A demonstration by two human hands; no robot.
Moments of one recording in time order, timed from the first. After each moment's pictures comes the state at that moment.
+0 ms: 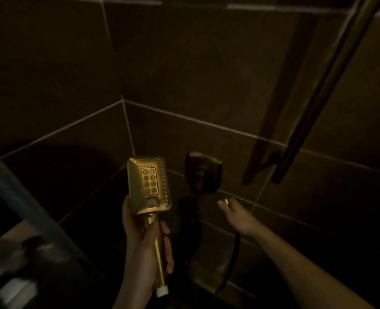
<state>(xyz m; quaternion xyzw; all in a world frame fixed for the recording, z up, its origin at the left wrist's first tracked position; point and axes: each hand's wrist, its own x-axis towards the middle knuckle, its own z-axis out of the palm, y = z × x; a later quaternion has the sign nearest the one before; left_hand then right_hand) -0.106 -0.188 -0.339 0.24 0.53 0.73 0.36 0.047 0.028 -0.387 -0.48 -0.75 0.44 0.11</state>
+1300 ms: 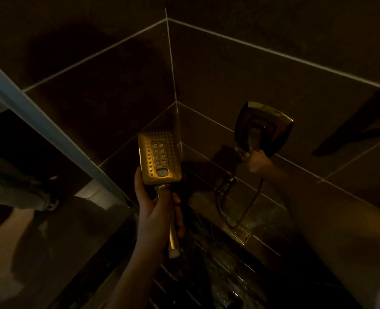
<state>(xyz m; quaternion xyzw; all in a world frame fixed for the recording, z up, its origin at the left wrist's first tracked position) -0.176 -0.189 -0.416 0.18 0.60 0.71 0.33 -0.086 0.151 -0.519 -0.40 -0.88 0.14 -0.23</state>
